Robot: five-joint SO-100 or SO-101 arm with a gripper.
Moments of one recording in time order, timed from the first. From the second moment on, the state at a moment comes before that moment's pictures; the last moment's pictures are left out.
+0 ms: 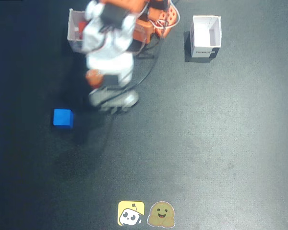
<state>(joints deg) 20.9 124.1 133.0 56.4 61.3</state>
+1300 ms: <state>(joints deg) 30.9 92.0 117.6 41.7 57.0</state>
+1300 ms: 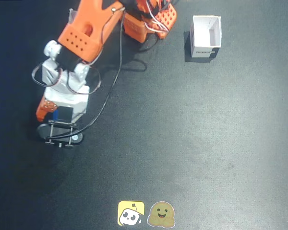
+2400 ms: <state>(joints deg) 28.6 89.5 121.2 39.9 59.1</state>
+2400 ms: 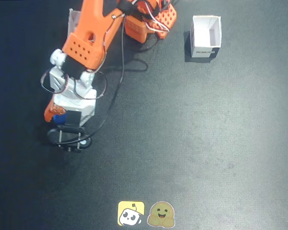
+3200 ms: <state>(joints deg) 29.9 89.6 122.7 41.9 58.0</state>
